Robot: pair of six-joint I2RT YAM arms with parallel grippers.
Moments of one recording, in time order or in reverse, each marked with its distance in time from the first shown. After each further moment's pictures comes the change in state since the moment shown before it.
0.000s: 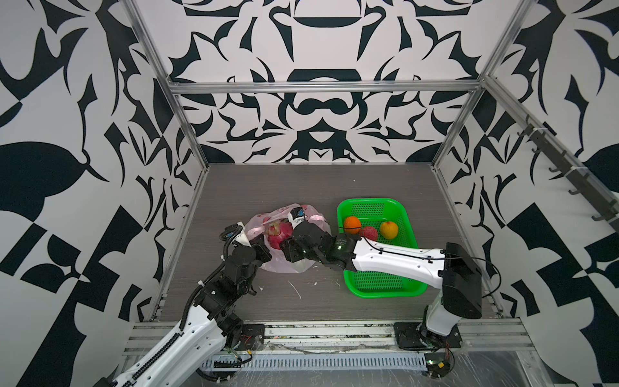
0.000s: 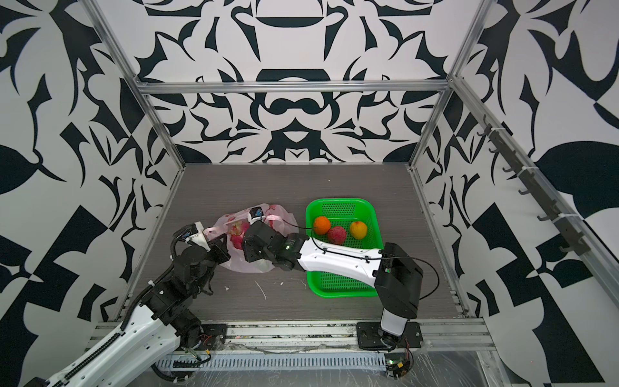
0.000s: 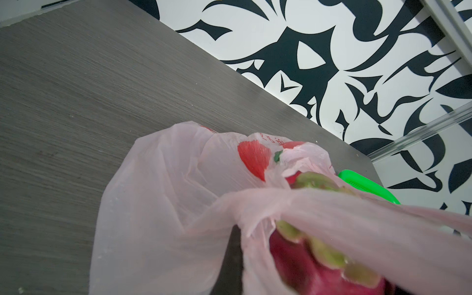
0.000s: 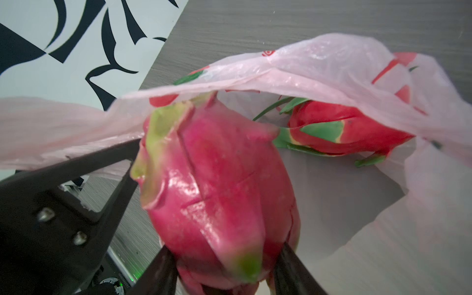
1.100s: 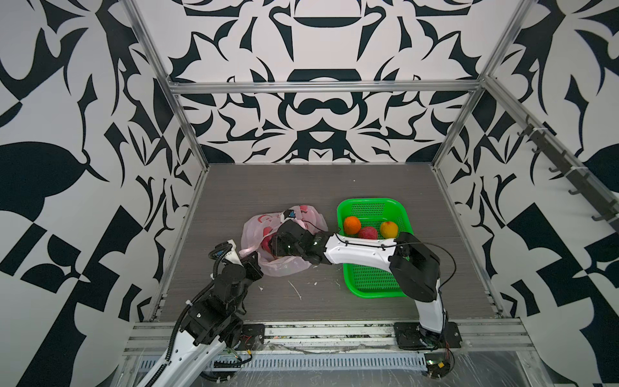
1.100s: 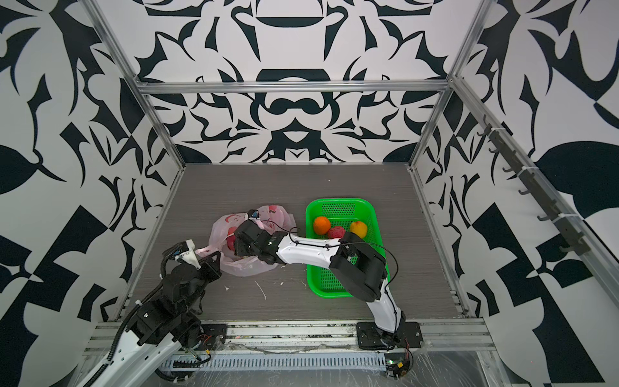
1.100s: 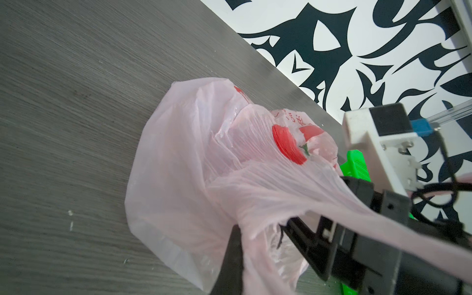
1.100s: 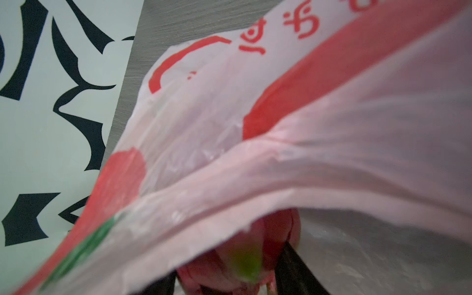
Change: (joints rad) left arm 0.000 -0.332 -0.098 -0.297 0.046 -0.101; right arm -0.044 0.283 0.118 0.122 -0.091 0.206
